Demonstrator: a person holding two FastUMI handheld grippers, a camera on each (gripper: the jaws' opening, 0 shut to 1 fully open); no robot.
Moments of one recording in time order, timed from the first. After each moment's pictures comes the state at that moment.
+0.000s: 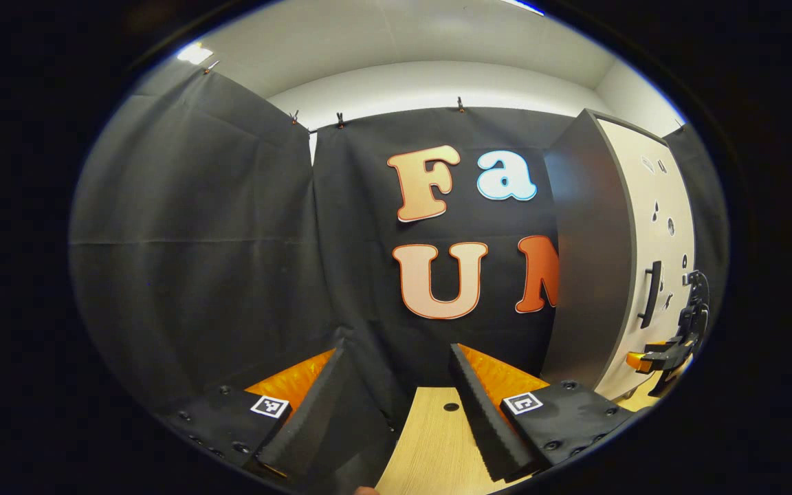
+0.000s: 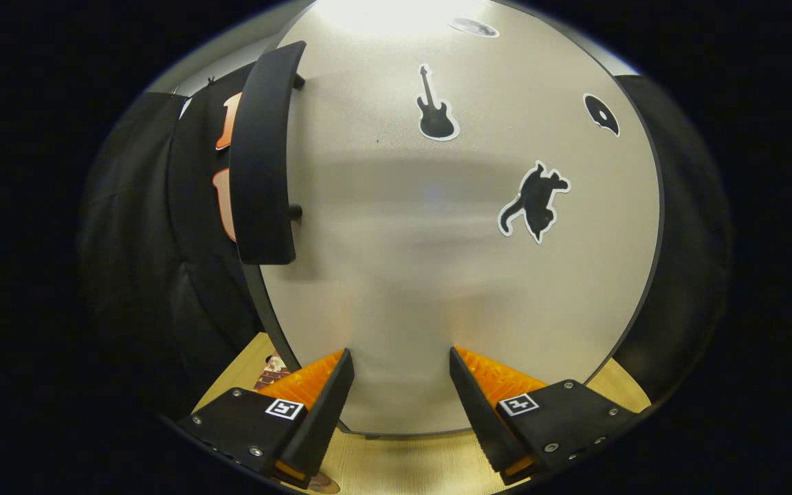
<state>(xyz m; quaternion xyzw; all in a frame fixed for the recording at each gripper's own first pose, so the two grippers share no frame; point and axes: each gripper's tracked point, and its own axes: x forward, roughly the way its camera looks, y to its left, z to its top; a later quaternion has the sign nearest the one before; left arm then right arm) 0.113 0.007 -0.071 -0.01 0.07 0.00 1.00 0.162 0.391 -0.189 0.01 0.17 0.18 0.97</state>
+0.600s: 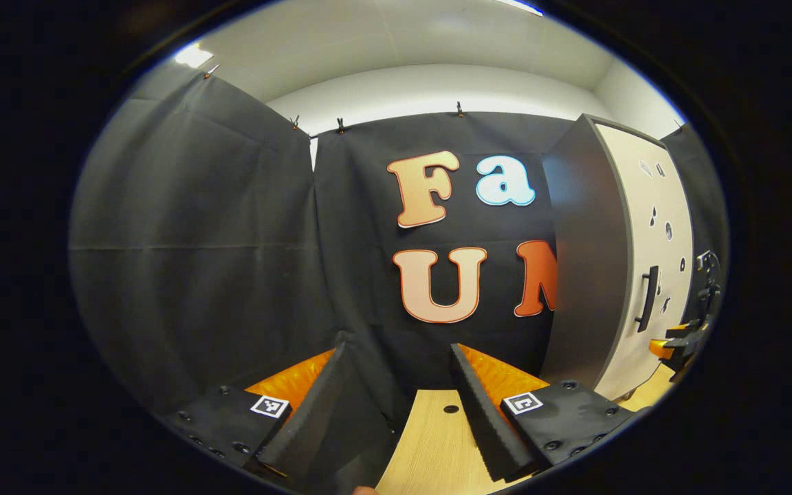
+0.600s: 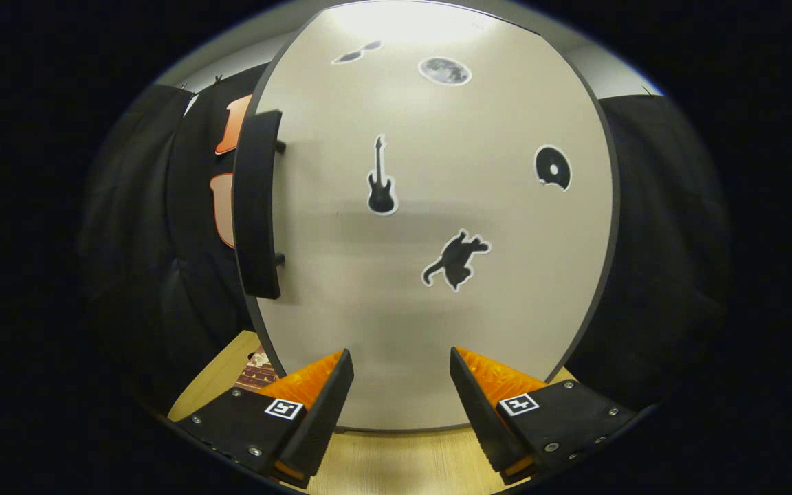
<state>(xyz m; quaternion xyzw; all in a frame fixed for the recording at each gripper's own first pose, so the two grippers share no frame) 0.107 0.001 -0.054 -0.01 0.05 0.00 1.00 0.133 0.315 -0.115 -0.02 0.14 0.17 0.97</state>
